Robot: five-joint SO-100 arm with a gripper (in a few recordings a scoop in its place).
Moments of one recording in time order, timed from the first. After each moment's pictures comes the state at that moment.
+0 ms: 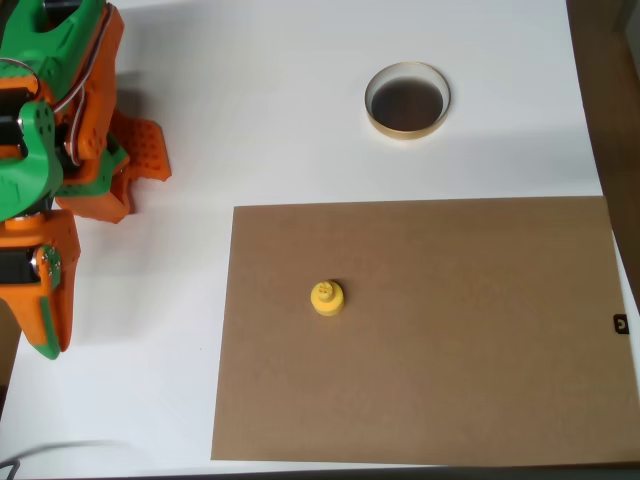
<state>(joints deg) 44.9 188.9 170.7 59.0 -3.1</state>
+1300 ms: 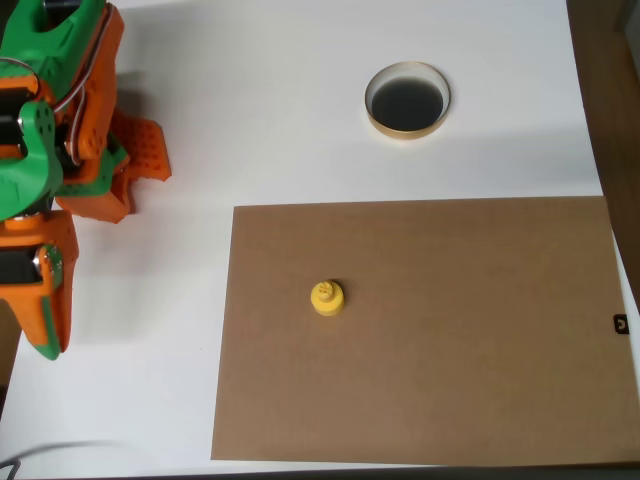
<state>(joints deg) 44.6 188.9 170.7 59.4 -8.8</state>
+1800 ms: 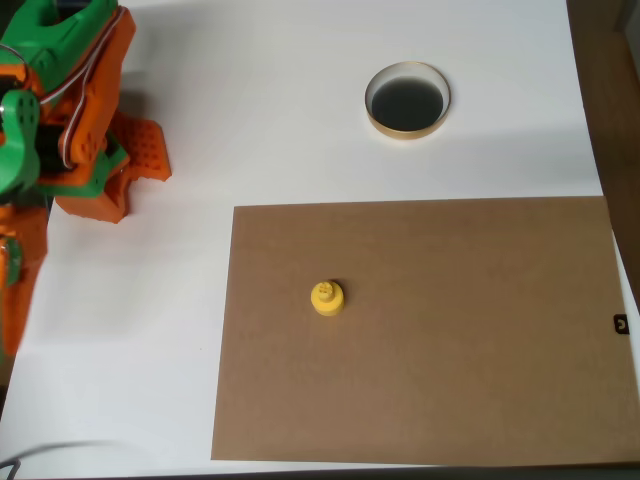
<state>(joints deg) 52.4 188.9 164.7 57.3 -6.1</state>
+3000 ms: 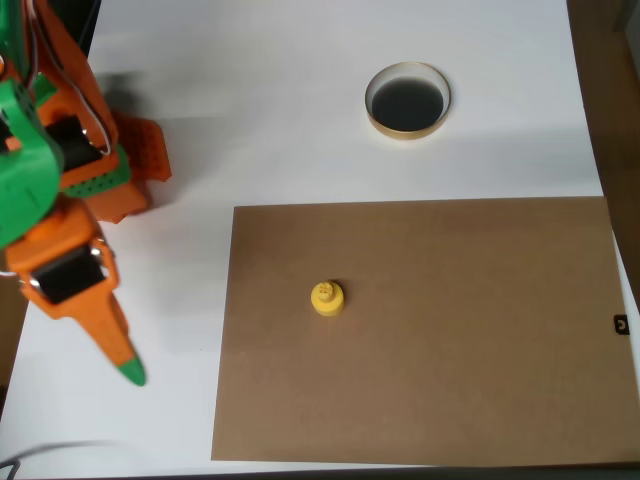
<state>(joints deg) 22.2 140.0 130.6 69.3 -15.6</state>
